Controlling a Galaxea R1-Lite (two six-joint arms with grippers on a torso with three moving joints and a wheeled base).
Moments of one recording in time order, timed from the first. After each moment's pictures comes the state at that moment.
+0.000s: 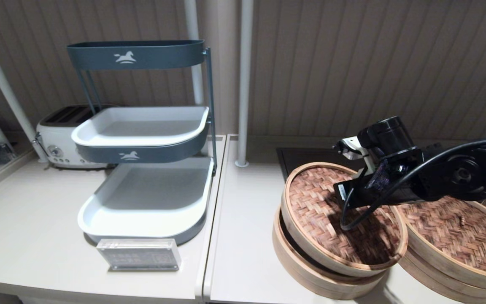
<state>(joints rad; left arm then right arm) 0.00 0.00 0.00 -0.05 -0.01 0.01 0.36 1.75 -1.14 0.16 -0.18 0.08</state>
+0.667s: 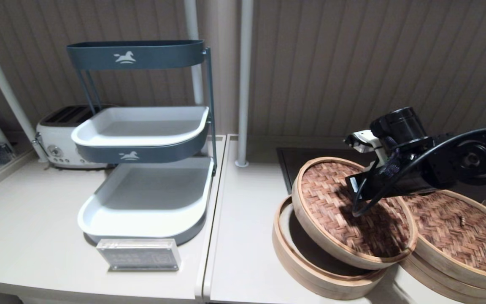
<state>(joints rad) 0.00 0.00 0.00 -0.05 -0.01 0.01 0.29 1.75 -1.21 0.24 -0.18 0.01</state>
